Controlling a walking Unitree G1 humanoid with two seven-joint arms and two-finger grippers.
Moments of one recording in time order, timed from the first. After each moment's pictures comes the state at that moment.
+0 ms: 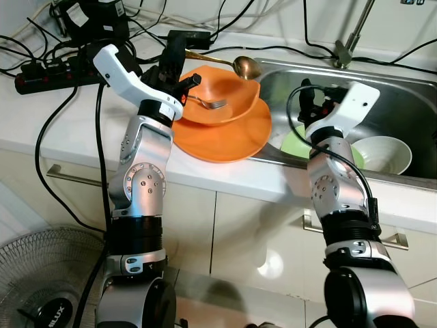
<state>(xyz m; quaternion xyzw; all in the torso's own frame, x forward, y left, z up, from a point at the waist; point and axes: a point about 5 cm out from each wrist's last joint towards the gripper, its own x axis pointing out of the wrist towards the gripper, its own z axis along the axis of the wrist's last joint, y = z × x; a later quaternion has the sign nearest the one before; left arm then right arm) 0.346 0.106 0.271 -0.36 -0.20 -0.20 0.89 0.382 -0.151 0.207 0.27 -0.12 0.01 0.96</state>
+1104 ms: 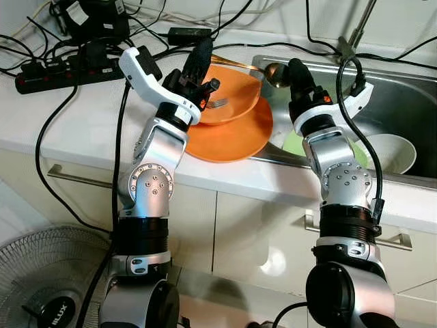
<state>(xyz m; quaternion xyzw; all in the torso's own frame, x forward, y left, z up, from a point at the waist) 0.343 0.085 0.268 -0.41 -0.15 -0.28 0.86 0.374 -0.134 0.230 0.56 -0.07 0.14 0.81</state>
